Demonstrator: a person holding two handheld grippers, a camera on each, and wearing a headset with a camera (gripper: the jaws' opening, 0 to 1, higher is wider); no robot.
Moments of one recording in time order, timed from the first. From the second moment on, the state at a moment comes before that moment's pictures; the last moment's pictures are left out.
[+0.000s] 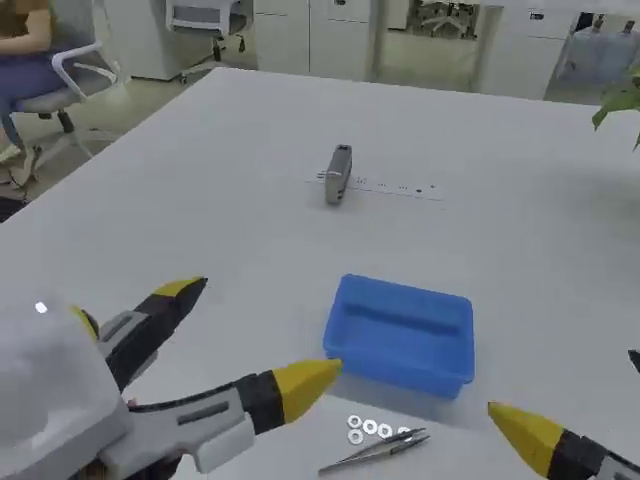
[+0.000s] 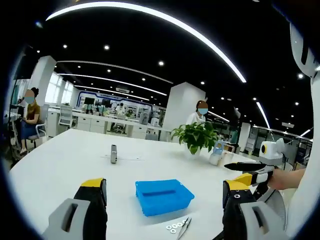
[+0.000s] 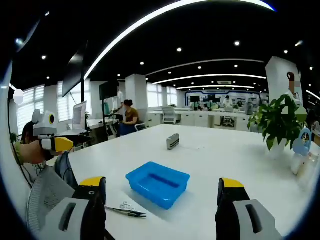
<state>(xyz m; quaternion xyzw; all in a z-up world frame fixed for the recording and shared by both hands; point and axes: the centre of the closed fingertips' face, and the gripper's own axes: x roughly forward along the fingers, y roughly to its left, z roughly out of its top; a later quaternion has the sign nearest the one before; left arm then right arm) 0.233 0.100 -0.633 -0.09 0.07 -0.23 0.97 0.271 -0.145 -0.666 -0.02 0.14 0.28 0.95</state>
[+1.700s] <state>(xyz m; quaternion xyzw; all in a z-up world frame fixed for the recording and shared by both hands) 0.239 0.091 -0.654 -0.09 0.12 -0.24 0.96 0.282 -0.143 -0.673 -0.04 0.15 0.28 0.95</state>
